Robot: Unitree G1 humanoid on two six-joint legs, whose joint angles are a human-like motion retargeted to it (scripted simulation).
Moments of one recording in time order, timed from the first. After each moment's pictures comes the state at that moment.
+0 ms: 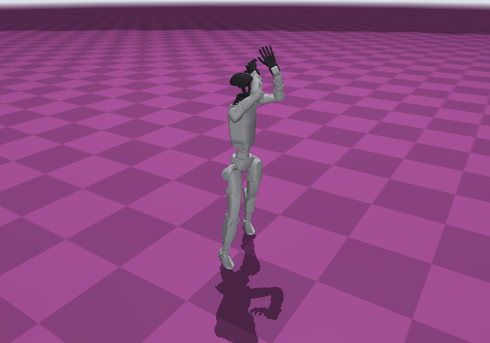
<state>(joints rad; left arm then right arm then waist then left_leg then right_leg) -1.48 0.88 -0.01 -0.12 0.00 -0.21 1.12 -2.39 -0.16 0.88 0.19 0.00 -0.09 -0.20 0.34 -0.04 -0.18 0.07 0.00 -0.59 -0.03 -0.35 0.08 -0.35 -0.30 -0.34 0.39 -0.22 0.05</state>
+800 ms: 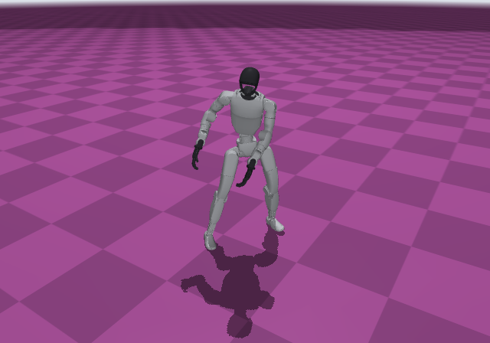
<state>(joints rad) -0.71 0.12 -0.48 0.99 -0.91 0.11 0.18 -0.08 -0.58 0.26 0.46 0.34 0.13 -0.06 -0.38 -0.19 0.30 -0.13 0.15 0.28 0.32 -0.36 0.04 -0.18 -0.36 0.15 0.03 -0.07 0.21</state>
